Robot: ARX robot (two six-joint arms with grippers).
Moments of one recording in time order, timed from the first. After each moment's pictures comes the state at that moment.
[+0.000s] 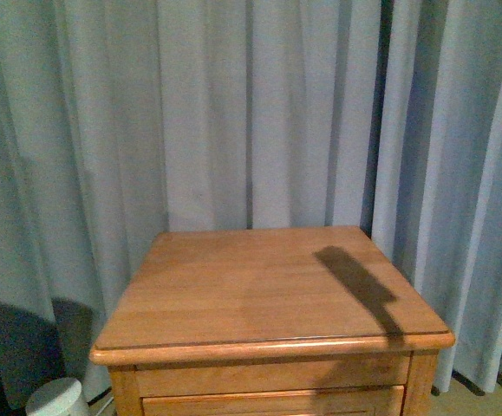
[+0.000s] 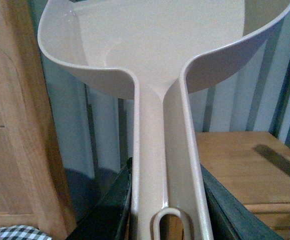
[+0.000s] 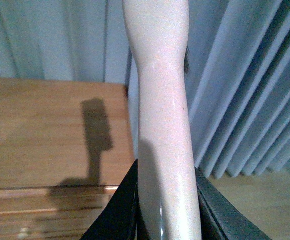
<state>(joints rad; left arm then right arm) 0.06 0.28 0.39 0.05 0.11 0.03 0.40 0.90 0.46 0.47 0.47 -0.21</state>
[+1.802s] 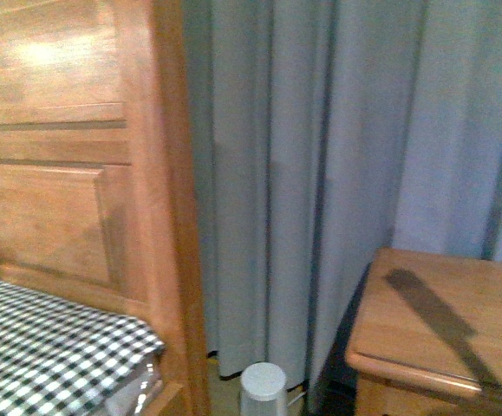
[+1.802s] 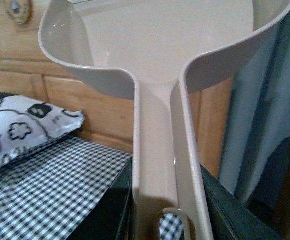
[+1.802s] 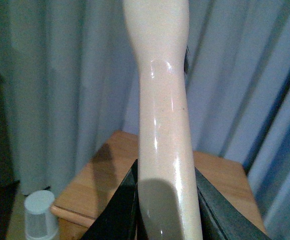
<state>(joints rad) 0.06 0.28 0.39 0.05 0.11 0.03 0.48 0.47 0.33 0.31 0.63 -0.24</state>
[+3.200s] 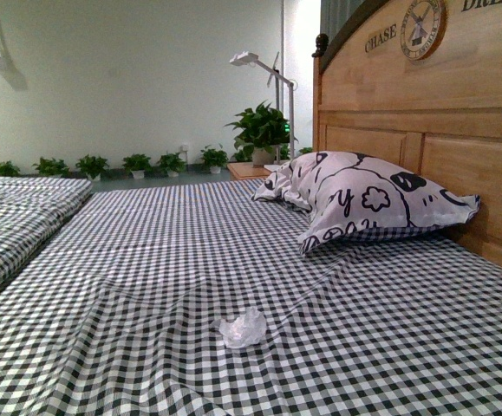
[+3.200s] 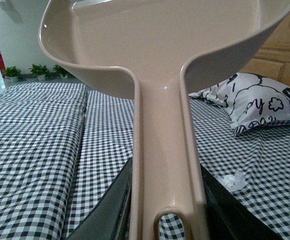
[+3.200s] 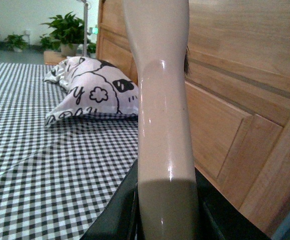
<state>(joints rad) 0.06 0.28 0.39 0.03 0.11 0.02 0.48 0.47 0.33 0.31 0.63 -0.24</state>
